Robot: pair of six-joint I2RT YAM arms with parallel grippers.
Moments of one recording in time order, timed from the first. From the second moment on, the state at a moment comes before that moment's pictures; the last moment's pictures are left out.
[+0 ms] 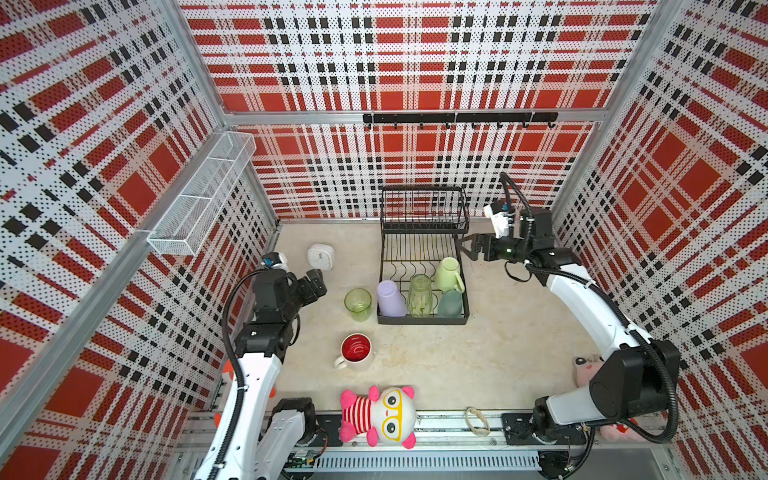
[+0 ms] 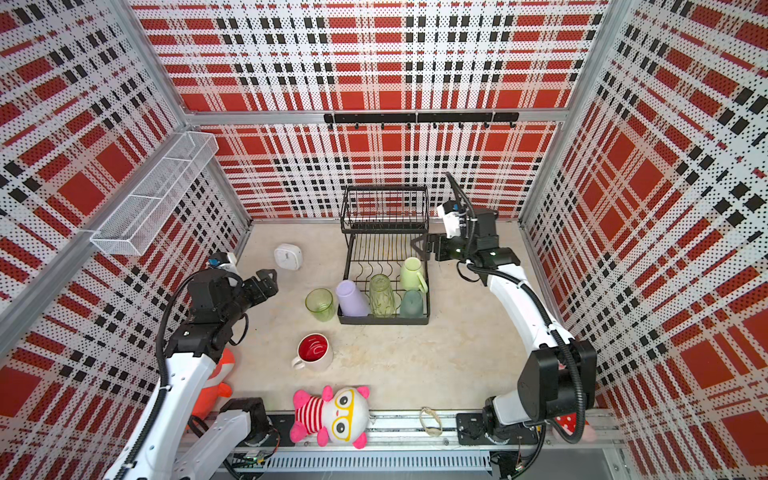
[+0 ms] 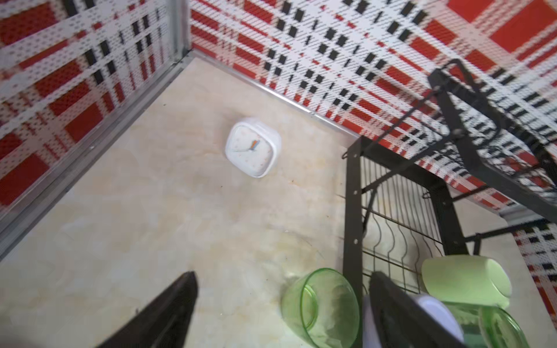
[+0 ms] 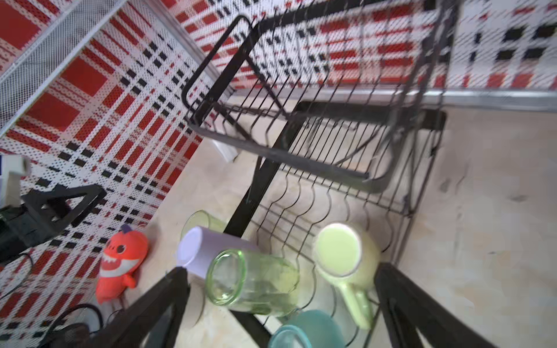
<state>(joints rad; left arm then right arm) 0.06 0.85 0.80 -0.44 0.04 -0.46 0.24 1.46 1.31 -0.40 -0.56 0.23</state>
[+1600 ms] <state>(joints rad) 0.15 0.87 0.61 -0.39 0.17 -0.65 1.16 2.07 1.63 -0.60 0.04 0.66</state>
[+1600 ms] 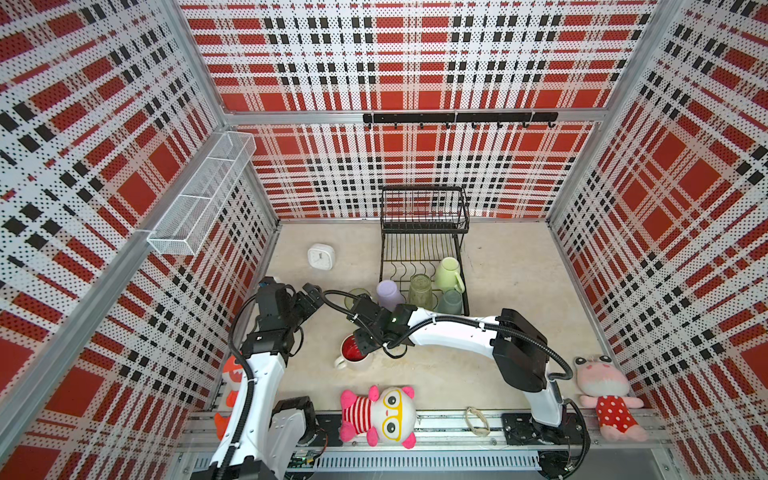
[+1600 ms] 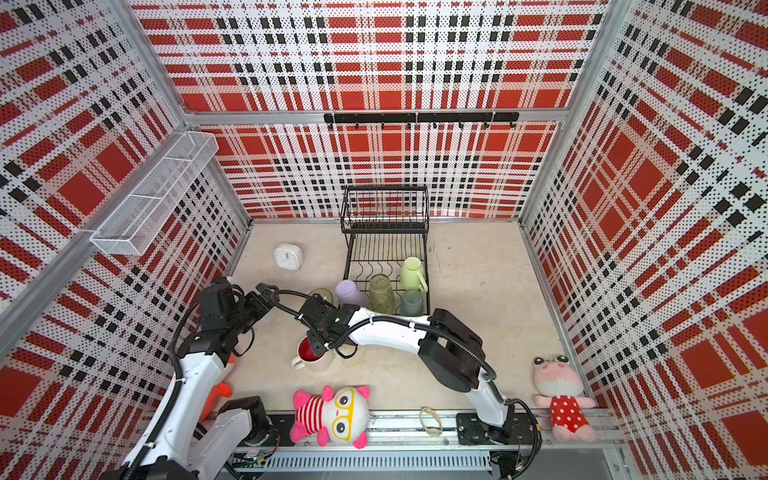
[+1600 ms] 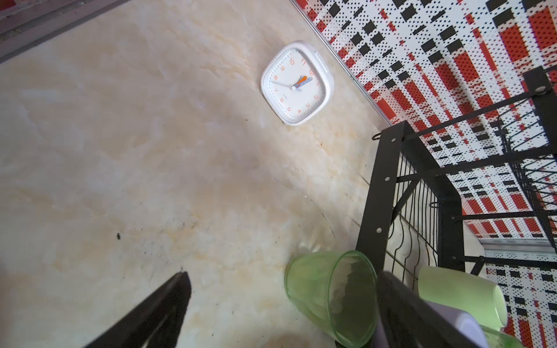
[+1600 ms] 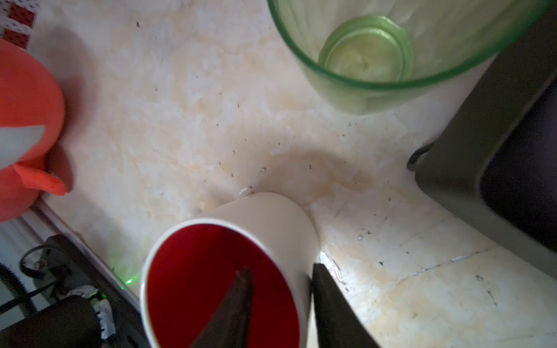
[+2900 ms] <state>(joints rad) 0.14 0.81 0.89 -0.39 0.41 -0.74 1.18 1.42 1.20 -0.31 0.32 0.37</state>
